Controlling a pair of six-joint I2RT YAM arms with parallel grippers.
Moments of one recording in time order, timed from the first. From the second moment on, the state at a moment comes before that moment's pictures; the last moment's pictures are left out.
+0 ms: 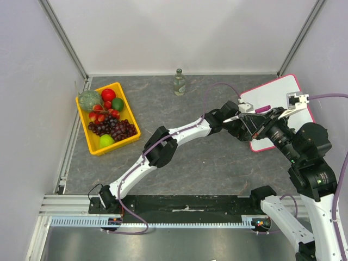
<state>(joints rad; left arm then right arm) -0.97 2.65 2.32 -0.22 0.40 -0.29 0.27 0.63 1.16 -0.56 -0.24 0.48</state>
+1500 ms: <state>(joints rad) -0.95 2.56 1.99 0.10 0.39 -0.45 0.27 0.64 1.16 -0.62 -0.22 0.47</state>
